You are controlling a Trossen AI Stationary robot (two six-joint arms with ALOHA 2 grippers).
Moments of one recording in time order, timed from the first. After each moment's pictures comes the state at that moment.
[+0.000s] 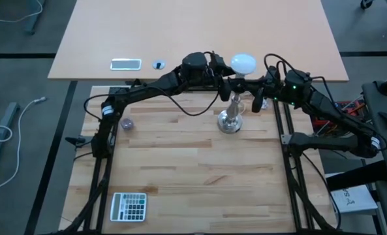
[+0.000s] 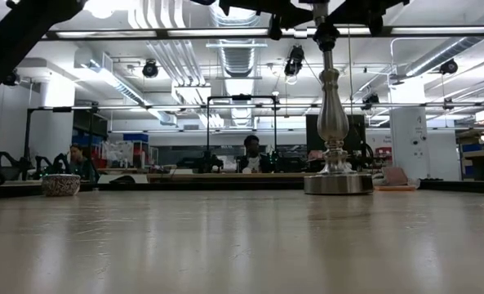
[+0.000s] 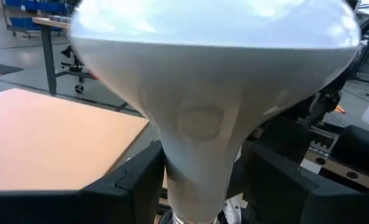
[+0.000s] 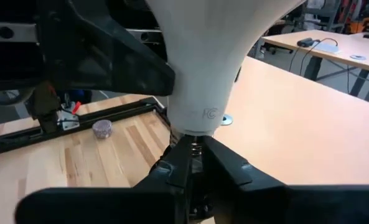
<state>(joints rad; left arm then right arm) 0.32 2.06 2.11 -0.08 0.16 -0.15 -0.54 0.86 0.99 -0.29 -0.09 -0.01</state>
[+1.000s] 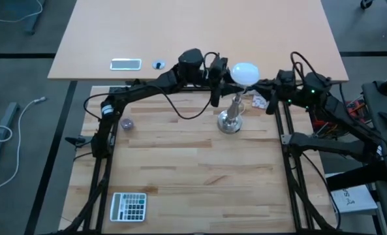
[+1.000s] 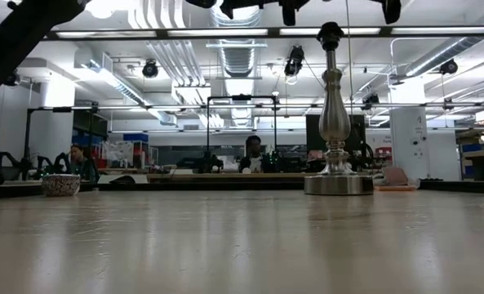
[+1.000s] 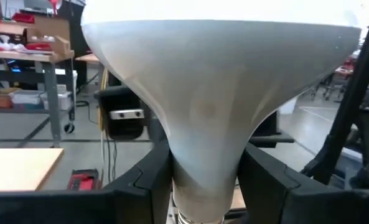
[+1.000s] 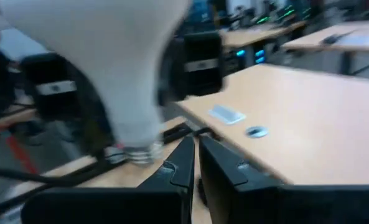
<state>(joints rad) 0.35 2.06 2.11 0.03 0.57 -0.13 -0.54 0.72 1.00 -0.32 -0.19 0.23</state>
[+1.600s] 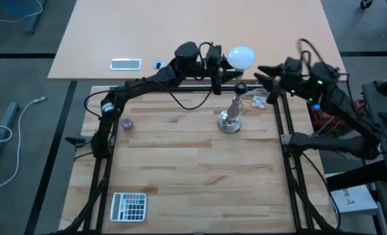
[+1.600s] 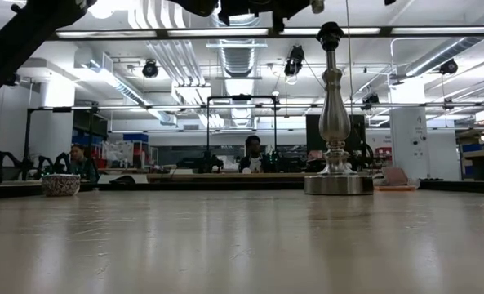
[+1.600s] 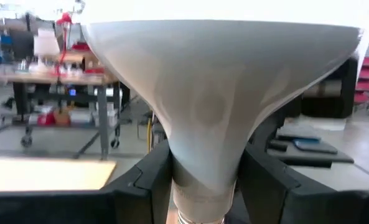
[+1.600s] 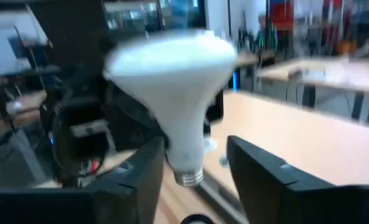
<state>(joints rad) 0.41 2.07 2.11 0.12 0.46 -0.11 -0.54 0.84 1.21 -0.40 -0.06 0.14</state>
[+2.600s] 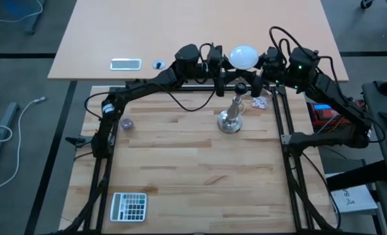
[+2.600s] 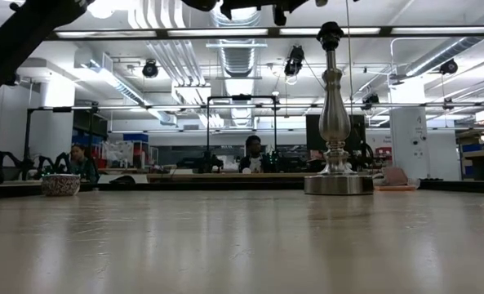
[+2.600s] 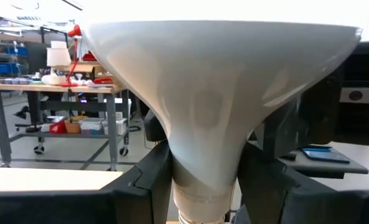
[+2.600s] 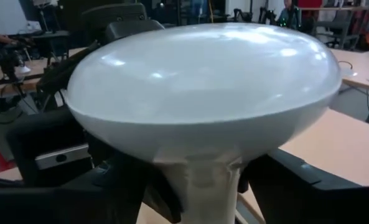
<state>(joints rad) 0.36 2.07 2.13 0.12 0.39 -0.09 -0.54 1.08 1.43 -0.44 -0.12 0.05</state>
